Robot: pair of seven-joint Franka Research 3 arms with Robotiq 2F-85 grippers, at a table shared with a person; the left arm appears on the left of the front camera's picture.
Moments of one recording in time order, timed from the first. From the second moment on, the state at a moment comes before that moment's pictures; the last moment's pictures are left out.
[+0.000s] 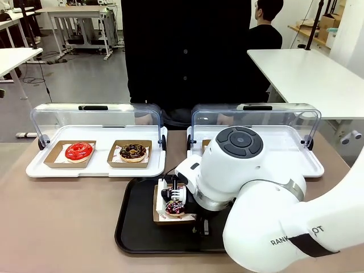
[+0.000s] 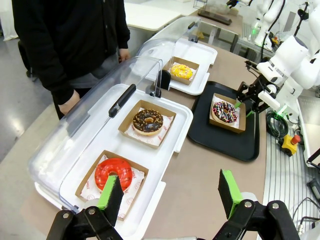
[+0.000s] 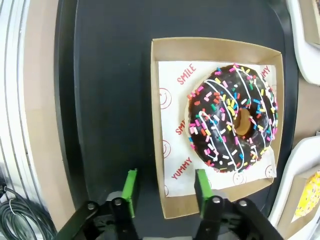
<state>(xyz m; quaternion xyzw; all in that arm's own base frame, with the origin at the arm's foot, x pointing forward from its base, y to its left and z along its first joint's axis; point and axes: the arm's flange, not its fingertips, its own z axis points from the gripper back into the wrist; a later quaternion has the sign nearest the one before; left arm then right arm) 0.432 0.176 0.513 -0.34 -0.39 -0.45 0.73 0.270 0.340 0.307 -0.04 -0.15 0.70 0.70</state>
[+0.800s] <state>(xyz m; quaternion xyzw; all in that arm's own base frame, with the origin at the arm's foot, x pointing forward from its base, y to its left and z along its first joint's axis) 0.432 0.176 0.513 -0.34 -0.39 -0.45 0.73 0.255 0.315 0.397 -0.02 -0.14 0.70 0.70</state>
